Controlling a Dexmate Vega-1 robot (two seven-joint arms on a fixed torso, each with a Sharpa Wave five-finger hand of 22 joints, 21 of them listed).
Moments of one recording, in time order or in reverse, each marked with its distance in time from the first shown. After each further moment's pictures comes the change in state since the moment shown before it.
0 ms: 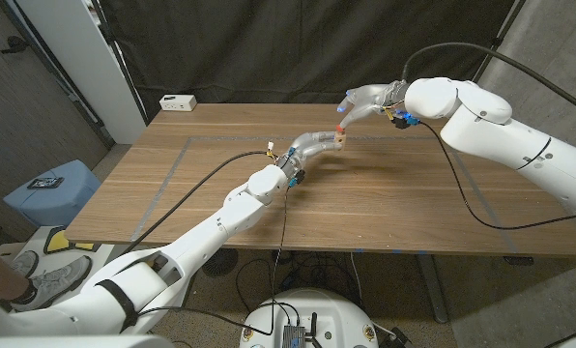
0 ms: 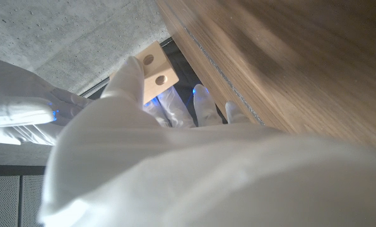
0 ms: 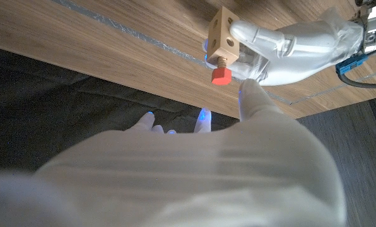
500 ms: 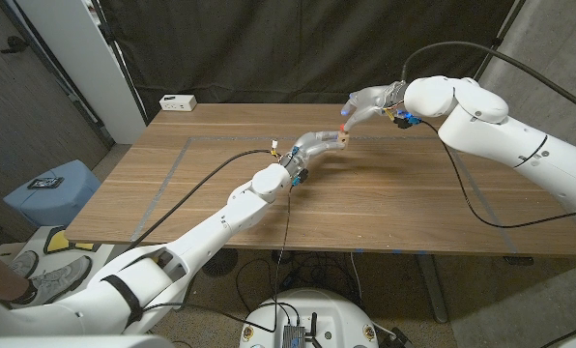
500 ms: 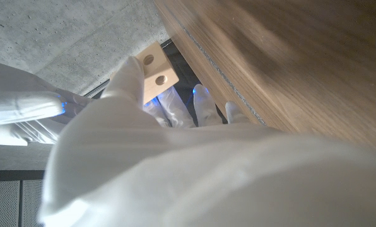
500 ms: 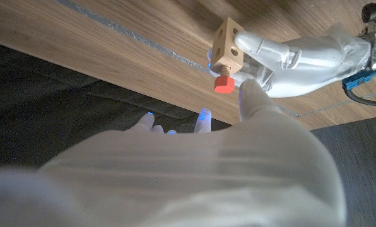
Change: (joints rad) left arm -0.020 -0.021 0.014 0.027 0.018 0.000 0.008; left_hand -0.002 0.002 0.000 0.000 -0.001 0.000 0.000 -0.001 0.001 -0.002 -0.002 0.000 0.000 0.000 0.000 0.000 0.000 0.000 0.000 0.000 0.000; right arm 0.022 0.005 -0.026 0.017 -0.073 -0.007 0.061; right_hand 0.000 0.000 0.000 0.000 0.000 -0.005 -0.006 0.000 0.000 0.000 0.000 0.000 0.000 0.000 0.000 0.000 0.000 -0.003 -0.004 0.000 0.000
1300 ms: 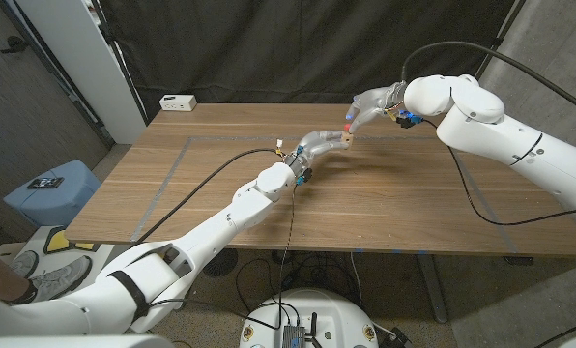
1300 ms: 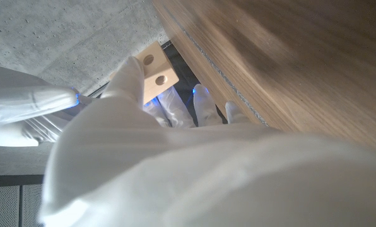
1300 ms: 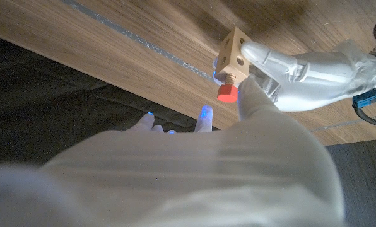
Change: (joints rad) left arm -0.021 -0.027 0.014 0.035 0.017 0.001 0.011; left_hand 0.000 0.000 0.000 0.000 0.001 0.000 0.000 0.000 -0.001 0.002 0.002 0.000 0.000 0.002 0.002 0.000 0.000 0.000 0.000 0.000 0.000; right arm 0.013 0.016 -0.010 0.040 -0.081 0.024 0.069; right_hand 0.016 0.005 0.004 -0.004 -0.004 0.035 -0.019 0.012 0.009 0.000 0.000 0.000 0.000 0.000 0.000 0.000 -0.005 -0.003 -0.004 0.000 0.000
